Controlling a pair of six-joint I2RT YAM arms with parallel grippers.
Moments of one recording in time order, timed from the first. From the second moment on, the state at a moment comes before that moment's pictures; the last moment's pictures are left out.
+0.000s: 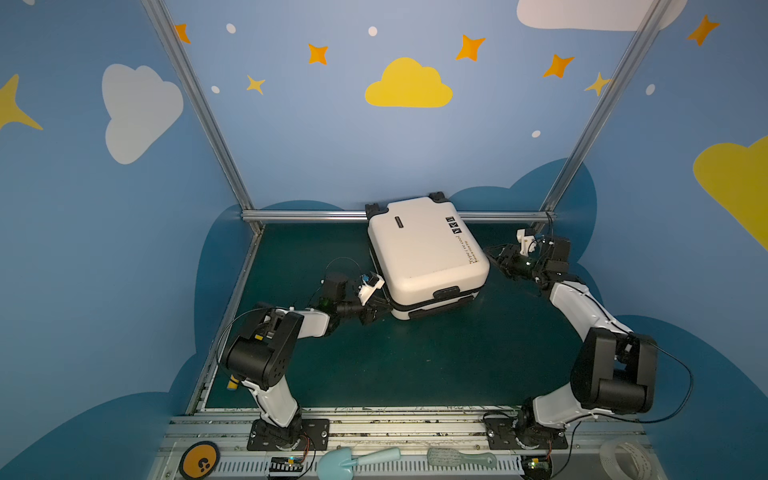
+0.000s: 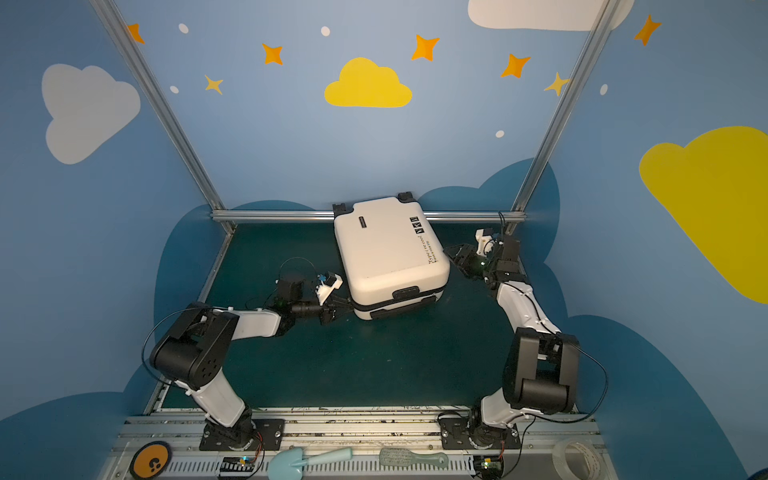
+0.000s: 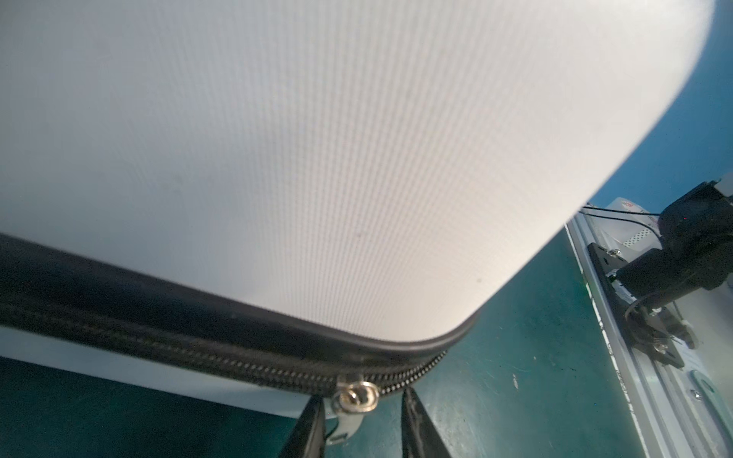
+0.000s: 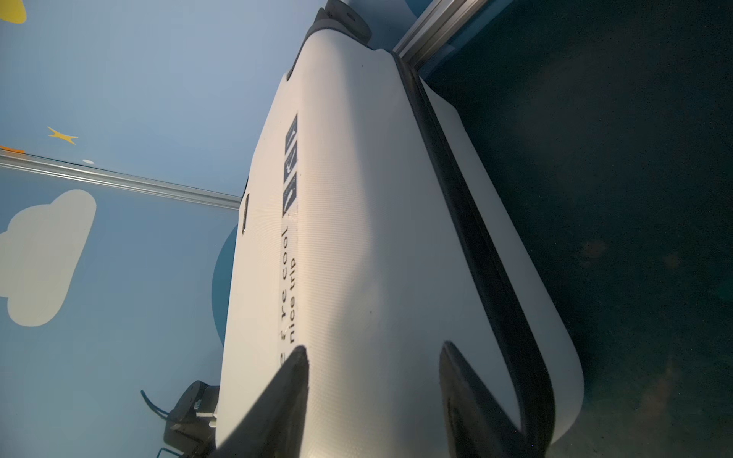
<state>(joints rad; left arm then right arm) -0.33 1.73 0.69 0.50 0.86 0.10 -0.09 1.53 1.06 -0.10 -0.76 0.68</state>
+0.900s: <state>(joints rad) -0.32 1.65 0.68 0.43 0.81 0.08 -0.08 1.54 1.06 -0.09 -0.76 0.69</state>
